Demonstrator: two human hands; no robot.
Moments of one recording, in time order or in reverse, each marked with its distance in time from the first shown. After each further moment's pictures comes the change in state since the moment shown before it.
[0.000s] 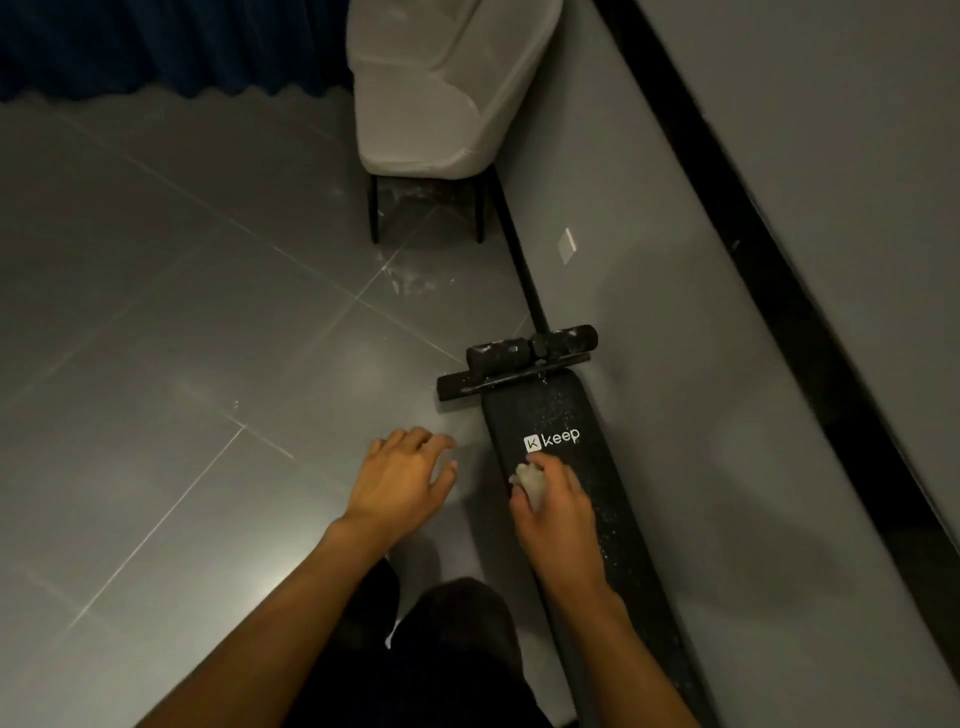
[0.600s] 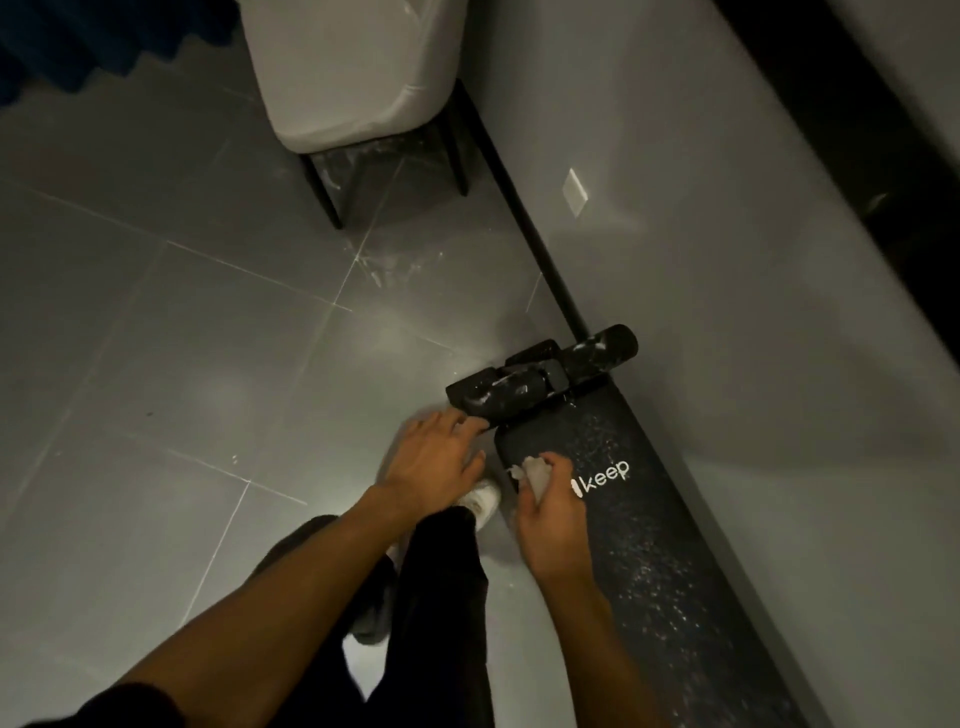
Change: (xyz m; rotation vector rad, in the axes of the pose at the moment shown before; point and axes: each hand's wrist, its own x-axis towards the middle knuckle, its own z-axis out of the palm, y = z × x) left_hand 0.291 -0.032 0.062 0.140 -0.344 0.175; right_hand 0.247 0.039 0.083 0.261 -0.092 0.456
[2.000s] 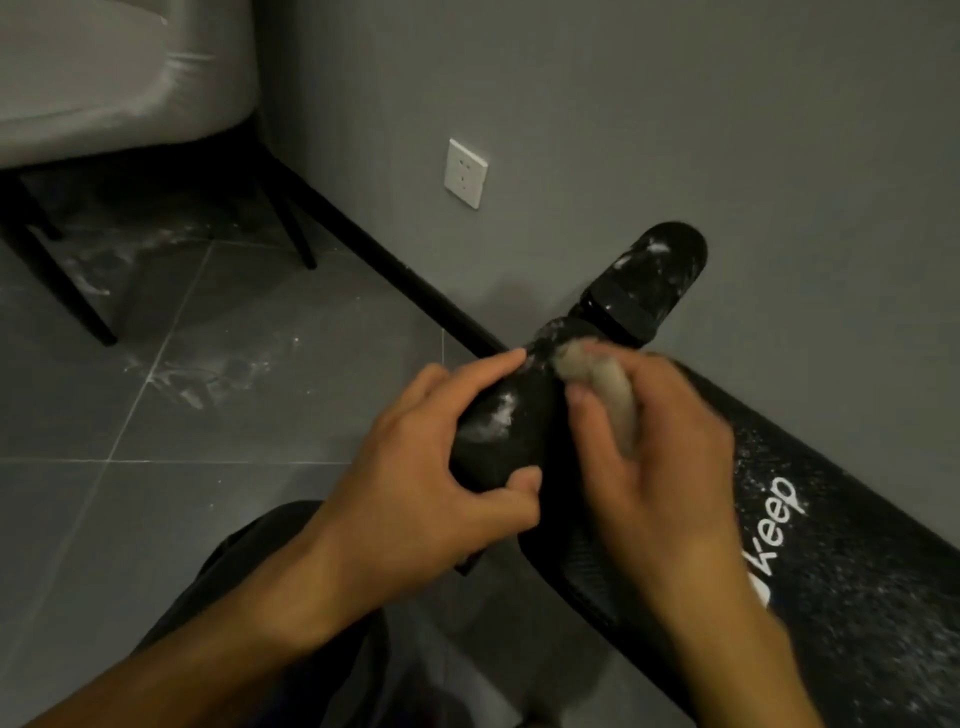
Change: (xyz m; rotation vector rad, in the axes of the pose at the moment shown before) left_hand 0.184 -0.121 0.160 -0.726 0.350 0.649; right_hand 0.211 0.098 0.144 0.045 0.843 -0.701
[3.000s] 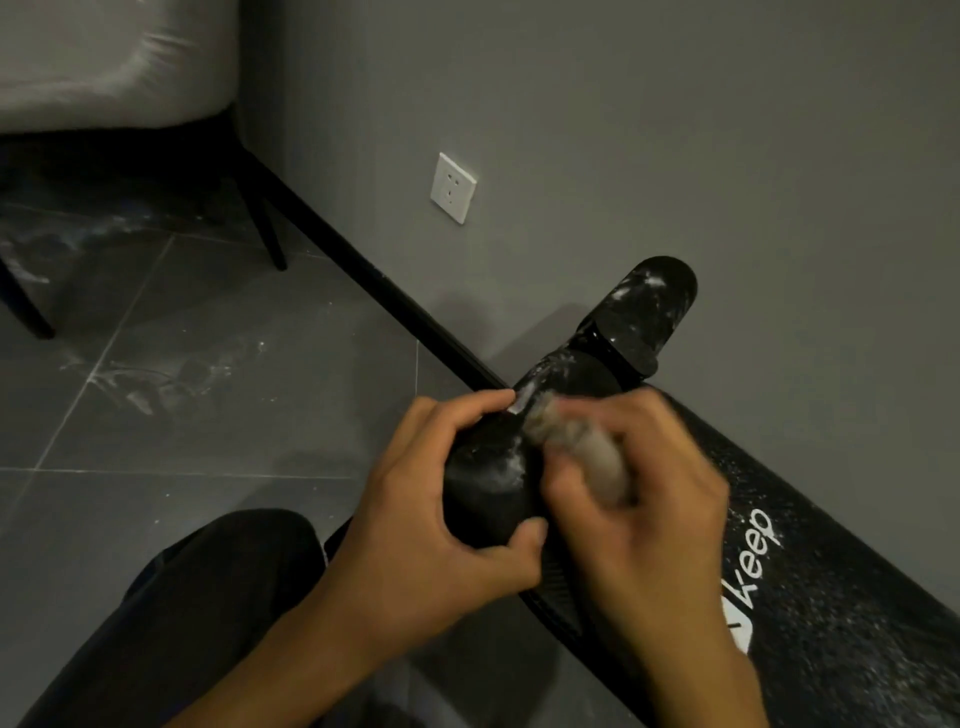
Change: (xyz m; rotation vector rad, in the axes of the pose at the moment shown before) left_hand -0.003 -0.019 0.015 -0.202 0.111 0.103; right_hand -0.003 -0.007 0.013 0.043 0.014 -0.149
